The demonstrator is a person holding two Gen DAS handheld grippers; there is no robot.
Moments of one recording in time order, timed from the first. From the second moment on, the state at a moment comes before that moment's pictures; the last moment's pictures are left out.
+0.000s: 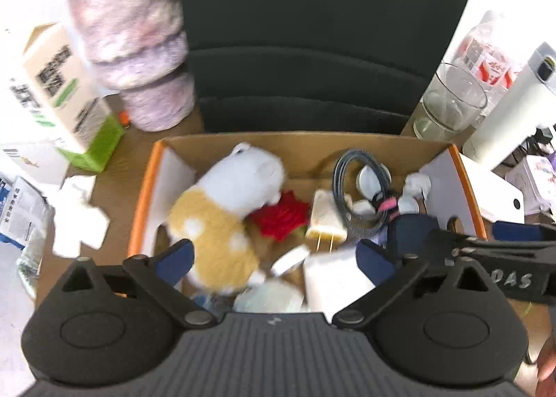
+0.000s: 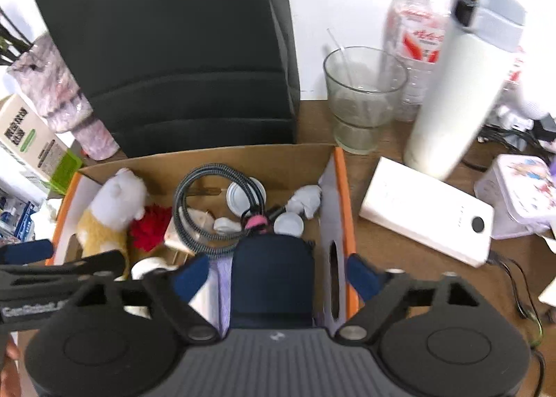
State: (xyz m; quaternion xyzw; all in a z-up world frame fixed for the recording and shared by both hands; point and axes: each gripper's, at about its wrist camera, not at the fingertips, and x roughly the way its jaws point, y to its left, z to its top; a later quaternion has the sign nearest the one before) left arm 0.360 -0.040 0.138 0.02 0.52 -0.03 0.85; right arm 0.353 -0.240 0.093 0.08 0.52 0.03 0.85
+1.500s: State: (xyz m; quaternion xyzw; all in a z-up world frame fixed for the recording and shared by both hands) left arm -0.050 0.007 0.047 0.00 0.33 -0.04 0.94; right arm -0.056 -0.210 0.010 0.04 0.33 0.08 0.94
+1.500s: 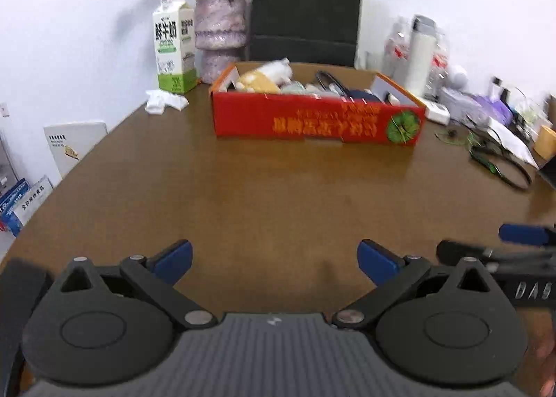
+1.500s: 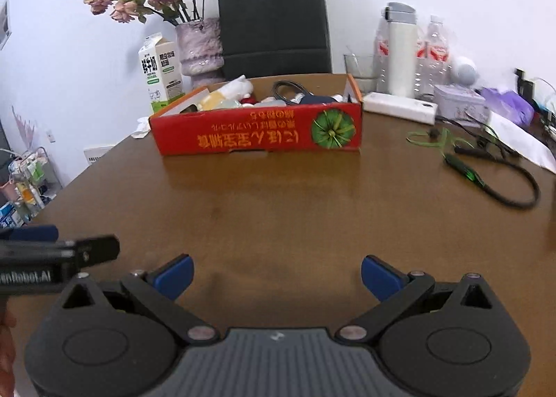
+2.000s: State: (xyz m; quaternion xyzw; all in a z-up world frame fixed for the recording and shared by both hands) left arm -0.077 0.011 0.019 0.00 0.35 -0.04 0.94; right arm -0.095 -0.215 -0.004 0.04 0.33 0.07 0.94
